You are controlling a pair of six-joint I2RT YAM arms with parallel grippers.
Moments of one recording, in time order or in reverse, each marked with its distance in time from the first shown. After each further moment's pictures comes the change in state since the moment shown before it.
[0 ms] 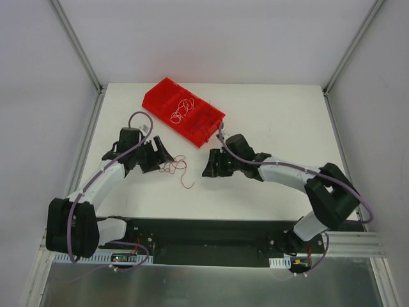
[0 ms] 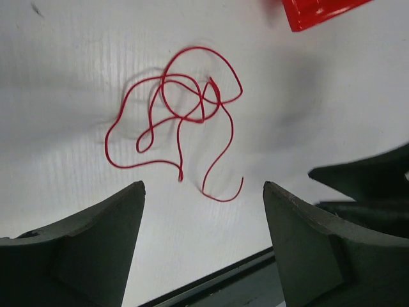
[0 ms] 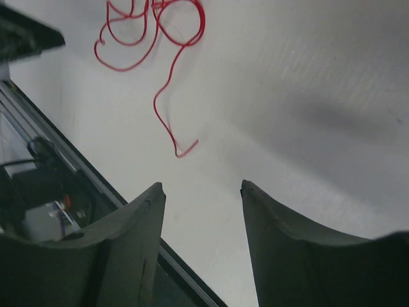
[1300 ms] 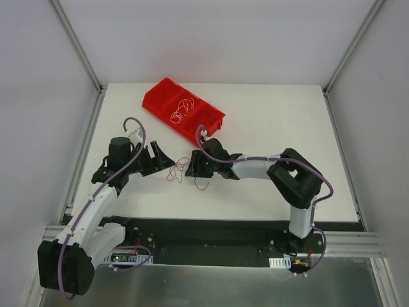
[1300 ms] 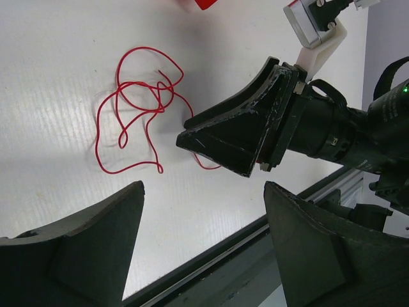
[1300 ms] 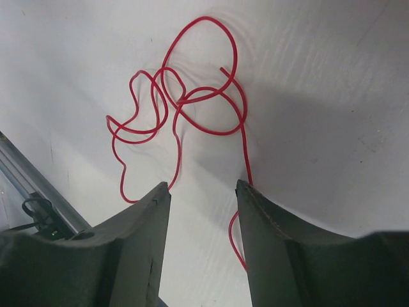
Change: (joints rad) left arm -0.006 -0.370 -0.159 0.026 0.129 0.003; right arm 0.142 0.377 0.193 0.193 0.155 0.266
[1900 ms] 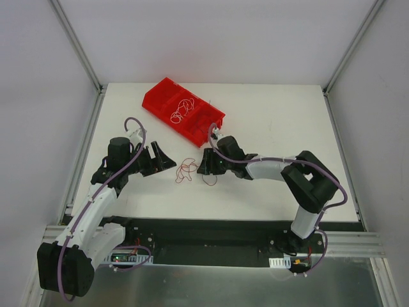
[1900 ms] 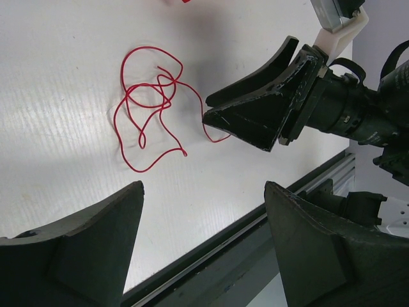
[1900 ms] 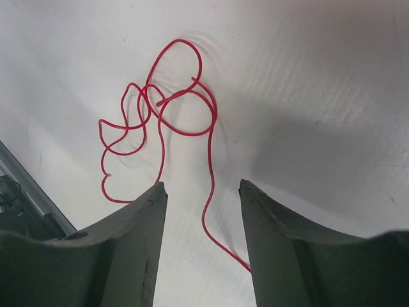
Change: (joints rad) left arm 0.000 -0.014 0.001 0.000 0.047 0.001; right arm -0.106 -0.123 -0.145 0.056 -0.055 -0.185
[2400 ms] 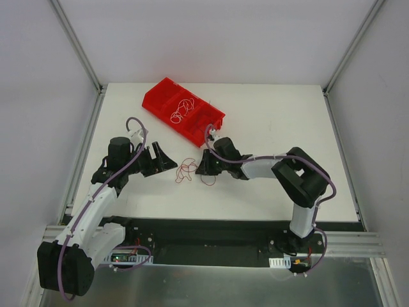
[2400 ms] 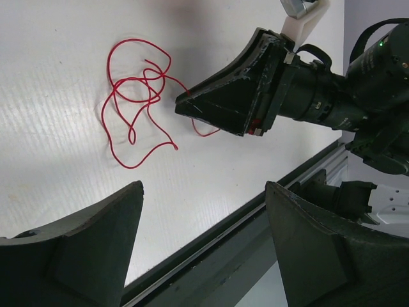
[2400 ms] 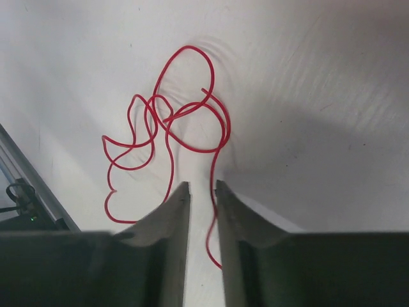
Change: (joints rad) left arm 0.000 0.002 0.000 0.001 0.035 0.000; right arm 0.003 0.083 0.020 0.093 -0.045 0.047
